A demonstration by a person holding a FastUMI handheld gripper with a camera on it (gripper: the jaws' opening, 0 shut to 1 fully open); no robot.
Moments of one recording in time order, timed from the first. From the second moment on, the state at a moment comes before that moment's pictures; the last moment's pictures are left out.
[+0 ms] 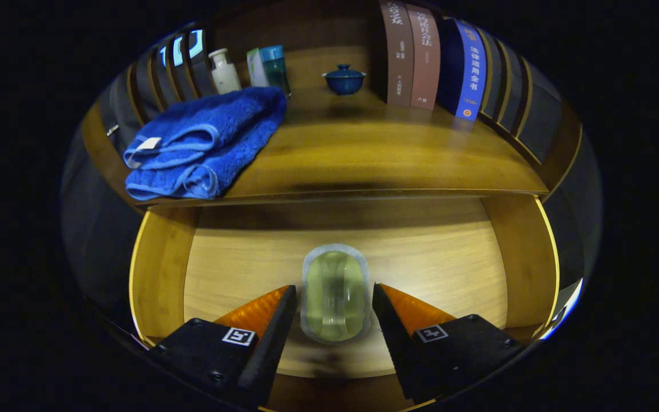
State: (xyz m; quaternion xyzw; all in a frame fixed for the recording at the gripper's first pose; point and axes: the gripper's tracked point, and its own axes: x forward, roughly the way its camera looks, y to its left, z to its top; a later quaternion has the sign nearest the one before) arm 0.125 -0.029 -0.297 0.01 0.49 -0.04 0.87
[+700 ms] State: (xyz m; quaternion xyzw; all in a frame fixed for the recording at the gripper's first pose) arm 0.117 -0.029 -0.310 0.00 0.52 -0.05 0.85
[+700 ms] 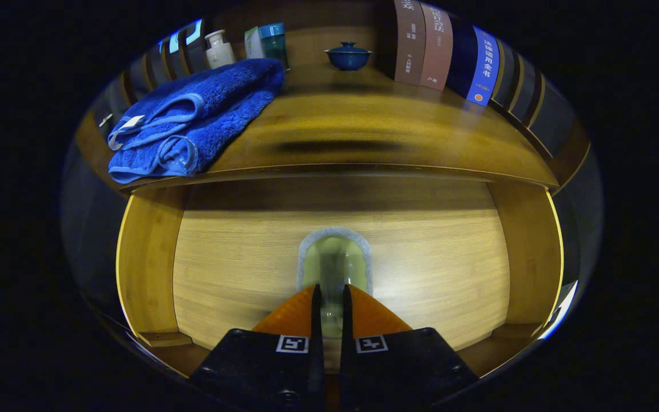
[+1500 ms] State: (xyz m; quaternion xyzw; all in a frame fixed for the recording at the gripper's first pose) arm 0.113 -0.019 -0.145 0.03 0.32 -0.01 0.95
